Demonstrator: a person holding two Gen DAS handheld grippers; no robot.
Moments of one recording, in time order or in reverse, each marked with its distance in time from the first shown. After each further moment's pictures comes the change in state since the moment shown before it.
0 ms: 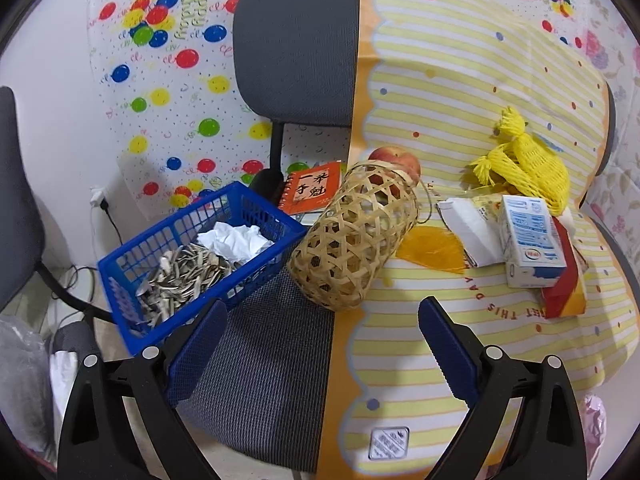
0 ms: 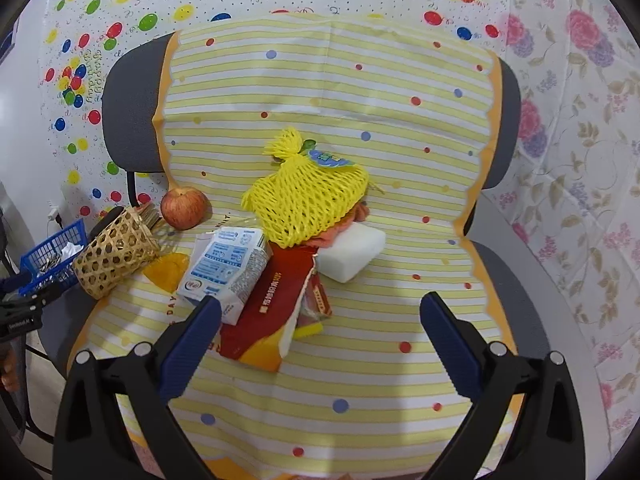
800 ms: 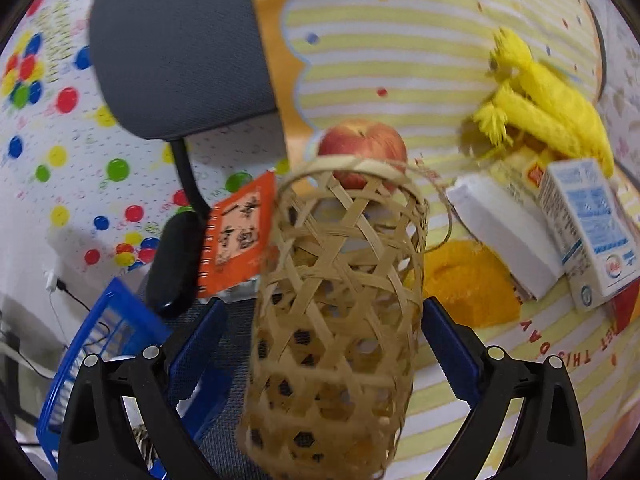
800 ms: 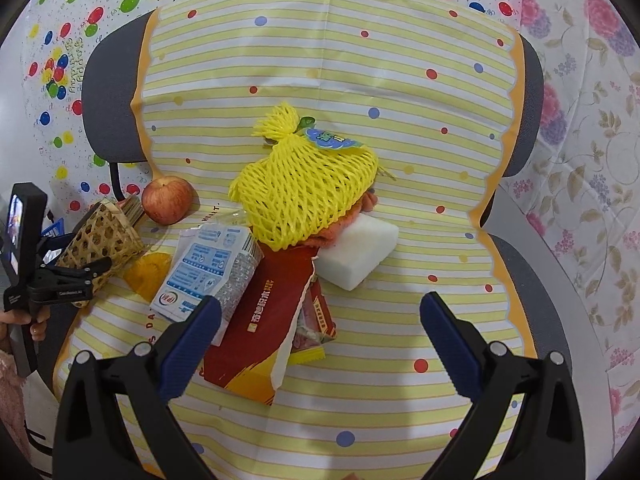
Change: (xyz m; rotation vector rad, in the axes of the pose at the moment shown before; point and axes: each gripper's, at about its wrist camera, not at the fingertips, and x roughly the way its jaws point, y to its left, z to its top) left arm 0.126 -0.042 0.056 0.294 0.094 -0.058; right arm 0.044 -0.002 0.011 -0.017 0.042 -0.013
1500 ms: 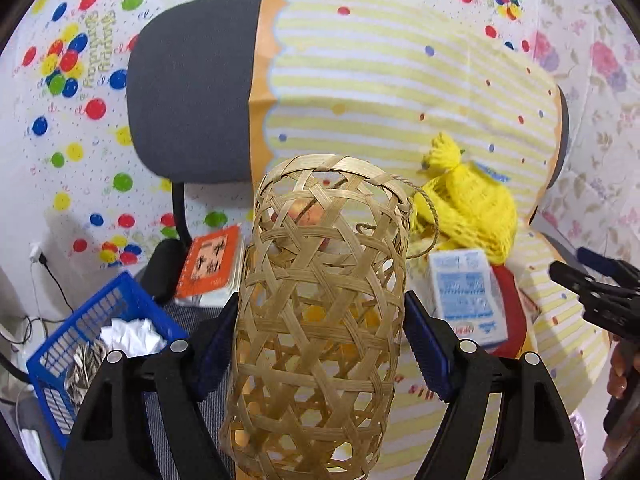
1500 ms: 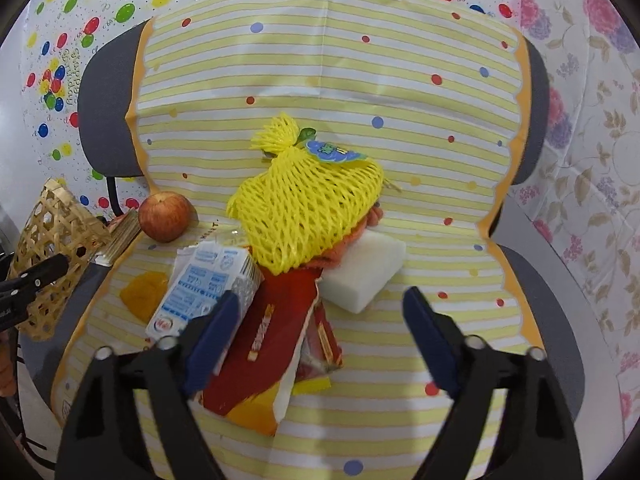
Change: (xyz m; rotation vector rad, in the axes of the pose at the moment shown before) left arm -0.102 -0.030 0.009 -0.193 -0.198 -0.120; right arm 0.025 -0.007 0.017 0.040 -0.046 0.050
